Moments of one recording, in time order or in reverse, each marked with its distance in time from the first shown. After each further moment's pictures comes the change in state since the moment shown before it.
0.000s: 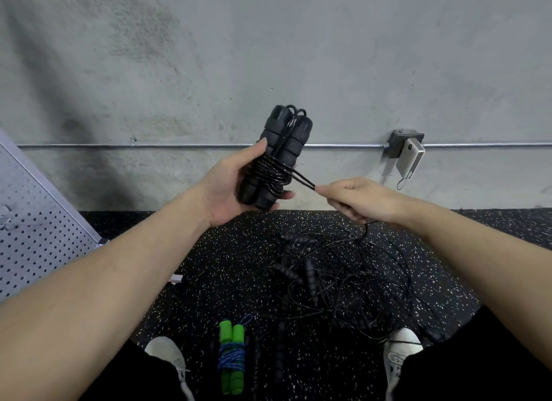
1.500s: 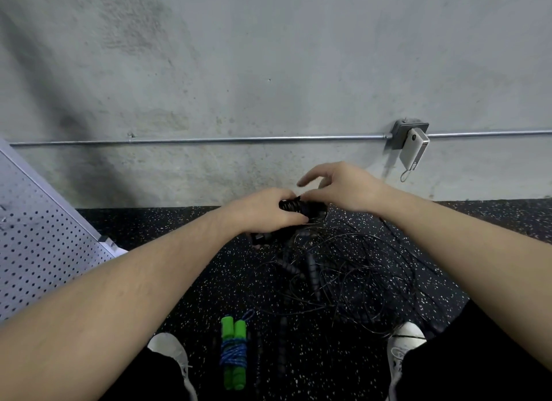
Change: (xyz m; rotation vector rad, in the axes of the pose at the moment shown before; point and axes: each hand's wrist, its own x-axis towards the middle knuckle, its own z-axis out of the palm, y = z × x) left_hand 0.029 -0.040 0.019 1.270 0.017 -0.079; right_hand 0.030 -0.009 0.012 -0.217 0.217 -0.031
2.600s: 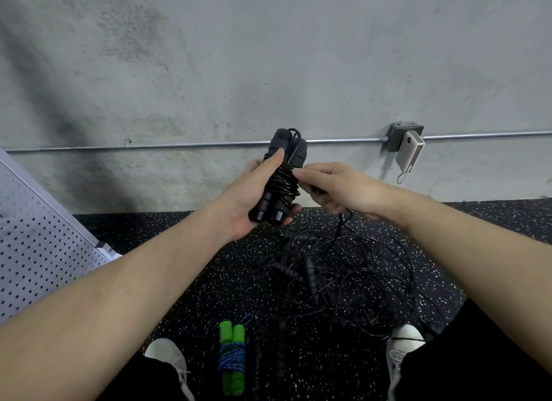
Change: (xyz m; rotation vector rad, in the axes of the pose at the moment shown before) left_hand -0.014 0.016 -0.010 -1.220 0.122 -0.100; right_hand -0.014 -0.013 -0.009 0.486 -0.192 -0.036
